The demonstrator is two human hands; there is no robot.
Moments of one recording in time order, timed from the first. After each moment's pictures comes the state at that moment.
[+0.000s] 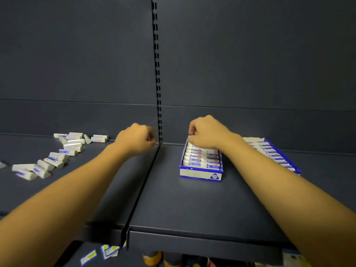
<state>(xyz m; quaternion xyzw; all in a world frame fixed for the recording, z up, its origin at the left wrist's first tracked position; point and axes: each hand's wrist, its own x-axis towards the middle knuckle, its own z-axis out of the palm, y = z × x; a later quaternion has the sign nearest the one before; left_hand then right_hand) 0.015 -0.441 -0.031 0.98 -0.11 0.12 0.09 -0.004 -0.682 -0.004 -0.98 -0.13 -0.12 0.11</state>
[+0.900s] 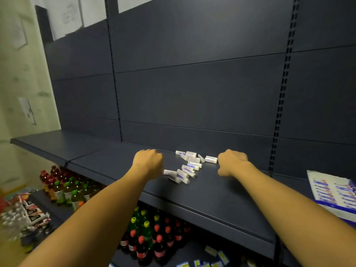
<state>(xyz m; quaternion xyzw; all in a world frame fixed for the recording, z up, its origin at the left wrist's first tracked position) -0.105 -0.119 -0.016 0.97 0.06 0.17 -0.17 -0.044 -0.379 0.003 -0.98 -0.17 -0.07 -0.11</state>
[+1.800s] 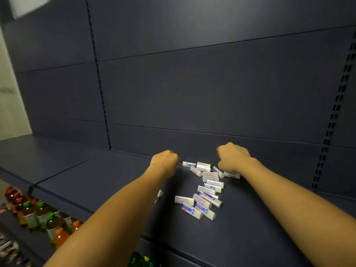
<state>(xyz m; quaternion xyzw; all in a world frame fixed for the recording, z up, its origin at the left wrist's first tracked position) 0.097 -0.045 -0.049 0.99 -0.03 0.13 -0.09 0.092 -0.283 0.005 -0.98 -0.16 -0.09 -0.03</state>
